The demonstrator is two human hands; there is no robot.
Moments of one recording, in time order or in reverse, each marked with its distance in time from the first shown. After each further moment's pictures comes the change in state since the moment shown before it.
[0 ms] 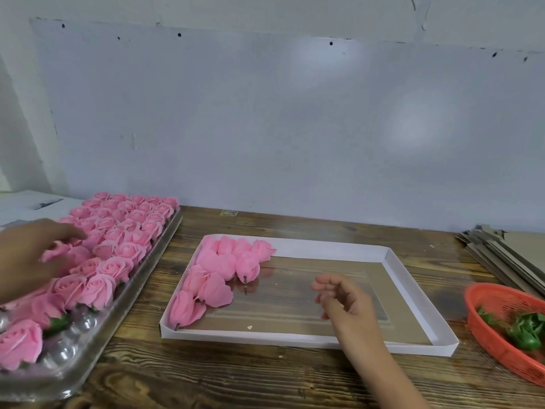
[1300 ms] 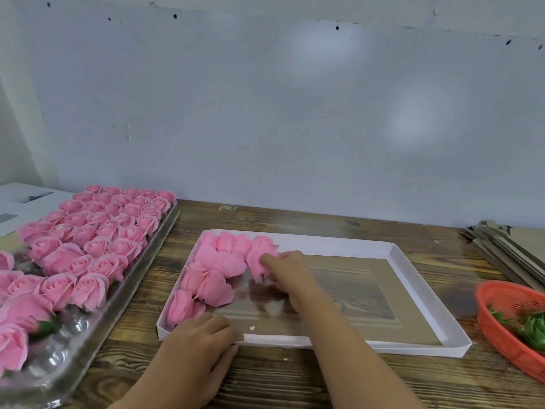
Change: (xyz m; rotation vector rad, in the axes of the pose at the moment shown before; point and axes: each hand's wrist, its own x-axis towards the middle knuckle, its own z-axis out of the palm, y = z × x) left_hand -0.101 0.103 0.138 -0.064 -0.212 0.672; right_hand 0.077 -0.008 0.097 -0.070 -0.148 0.451
